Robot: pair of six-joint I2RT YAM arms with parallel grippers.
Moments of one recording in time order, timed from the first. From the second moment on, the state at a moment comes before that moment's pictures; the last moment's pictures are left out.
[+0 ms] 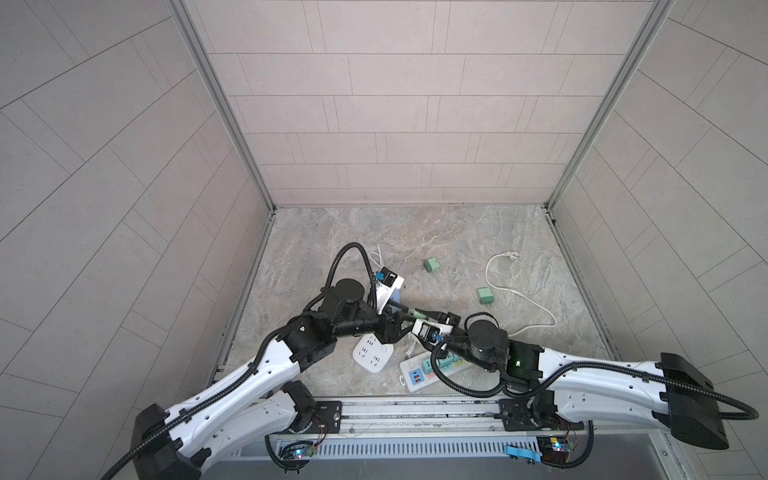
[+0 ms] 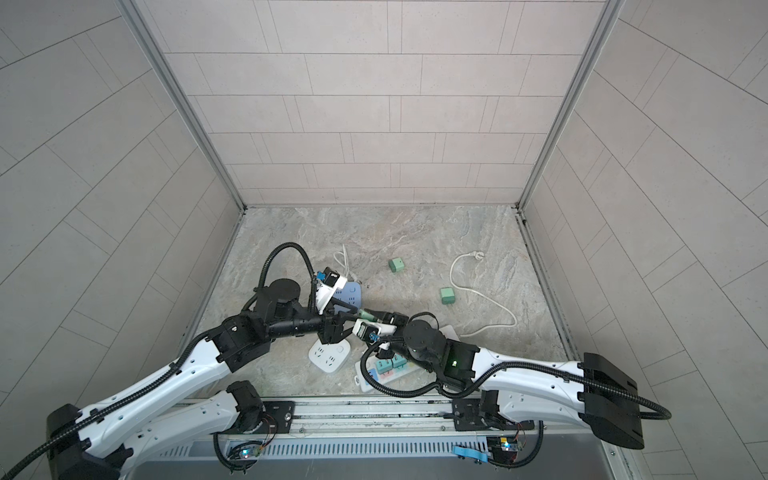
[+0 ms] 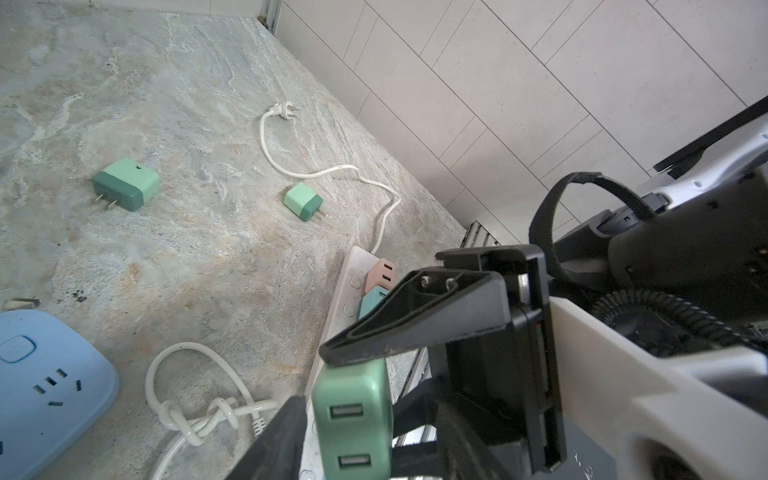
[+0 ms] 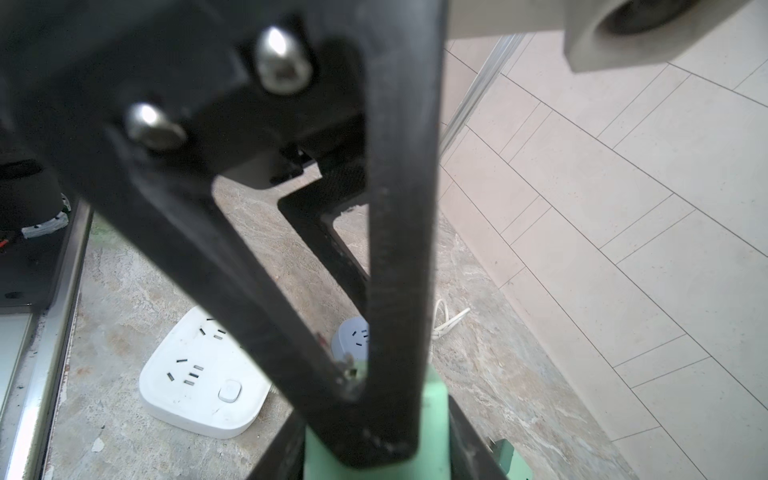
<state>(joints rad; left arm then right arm) -0.81 0.90 0.73 -0.27 0.42 -0.37 1.15 1.01 0.49 0.33 0.21 -0.45</state>
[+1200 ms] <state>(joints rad) -0.83 1.00 0.79 -0.28 0.44 -0.35 1.16 0.97 0.47 0.36 0.25 -0.54</state>
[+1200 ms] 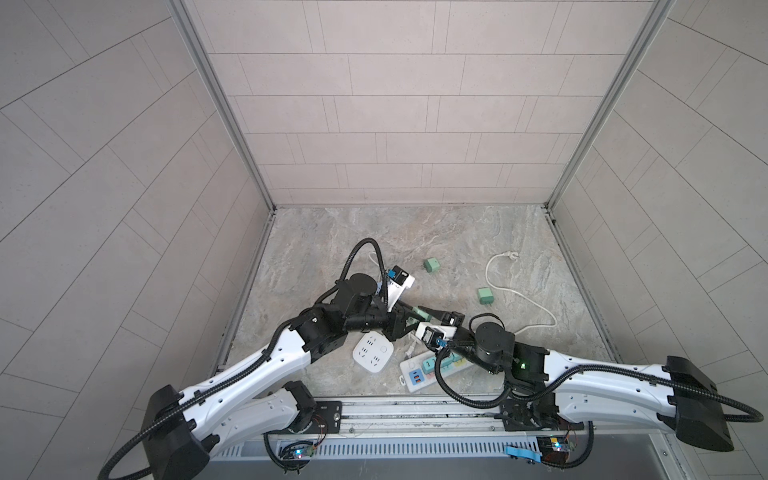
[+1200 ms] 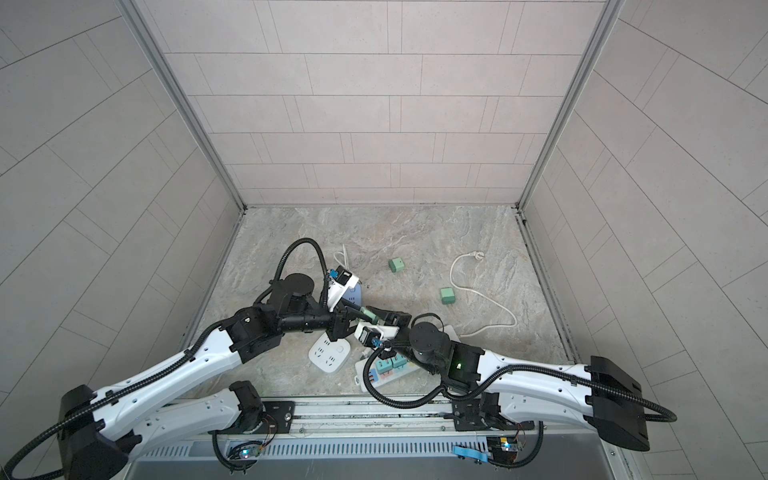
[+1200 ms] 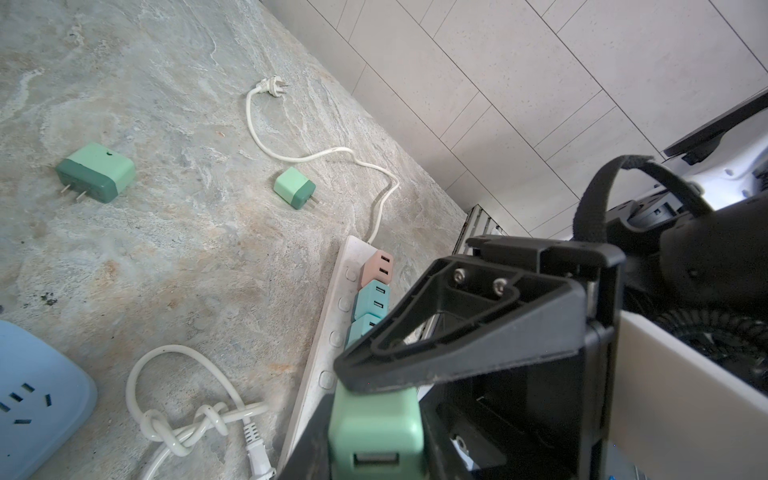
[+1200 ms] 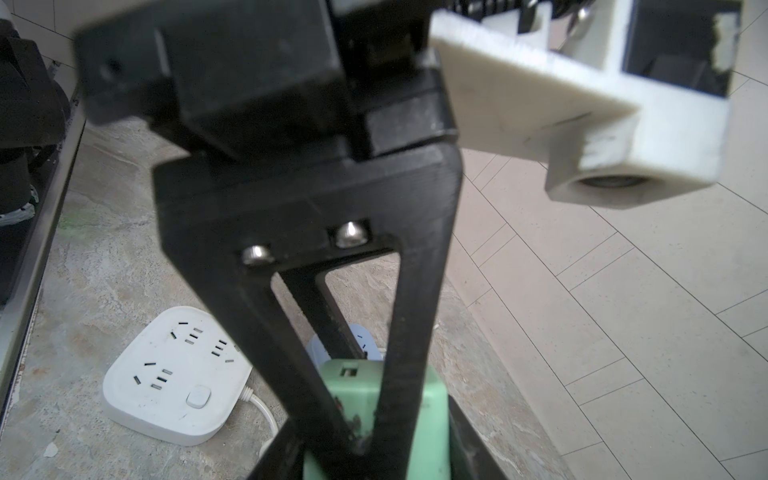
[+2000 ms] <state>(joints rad) -0.75 1.19 1.30 -0.58 -0.03 0.33 0.59 0.46 0.14 0.29 0.32 -0.18</state>
